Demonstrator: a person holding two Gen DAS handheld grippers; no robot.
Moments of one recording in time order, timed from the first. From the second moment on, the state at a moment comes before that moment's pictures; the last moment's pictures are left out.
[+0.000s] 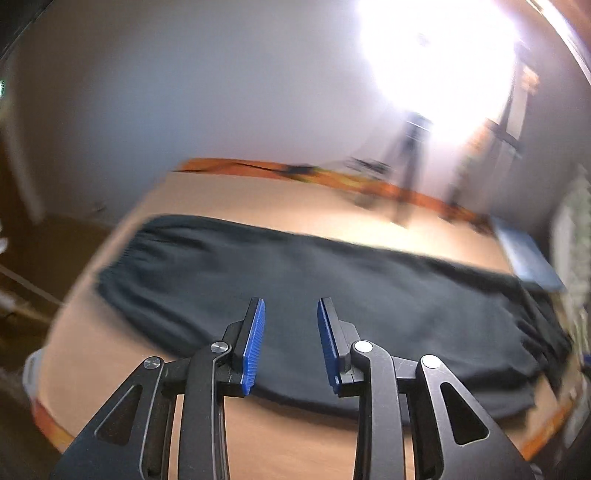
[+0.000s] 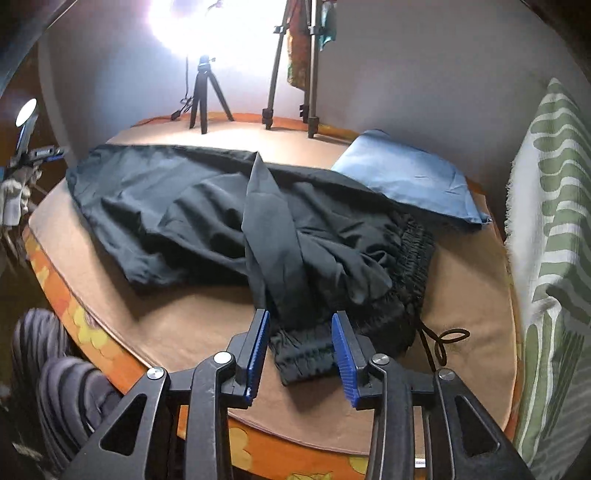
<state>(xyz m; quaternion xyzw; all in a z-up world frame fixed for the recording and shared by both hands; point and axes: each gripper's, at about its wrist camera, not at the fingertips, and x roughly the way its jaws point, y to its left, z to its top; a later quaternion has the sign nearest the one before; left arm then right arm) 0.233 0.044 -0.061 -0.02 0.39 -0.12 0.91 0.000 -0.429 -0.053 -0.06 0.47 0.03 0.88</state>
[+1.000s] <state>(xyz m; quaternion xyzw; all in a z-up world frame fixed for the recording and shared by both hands) 0.125 -0.249 -0.130 0.16 0.48 -0.45 0.73 -0.011 -0.413 -0.098 -0.21 0.46 0.05 0.86</state>
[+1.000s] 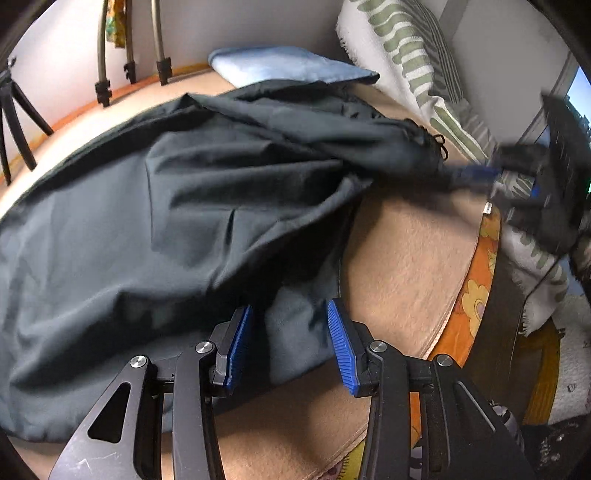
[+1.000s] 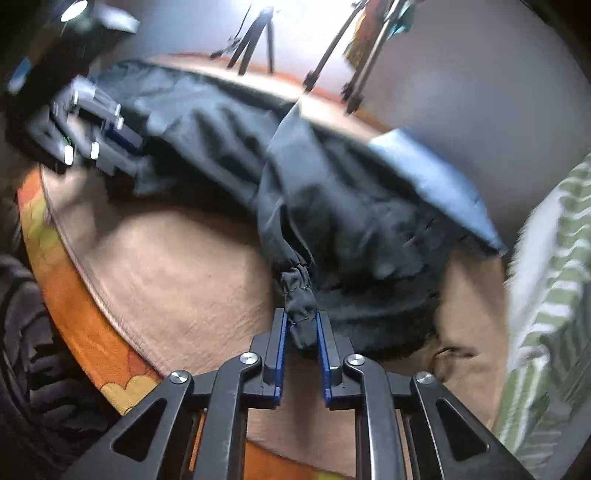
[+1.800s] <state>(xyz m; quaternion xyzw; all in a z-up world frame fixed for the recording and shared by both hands) 0.123 -0.248 -0.128 0.17 0.47 -0.46 0.73 0.132 -0.590 -0.066 -0.01 0.46 -0.16 0.87</state>
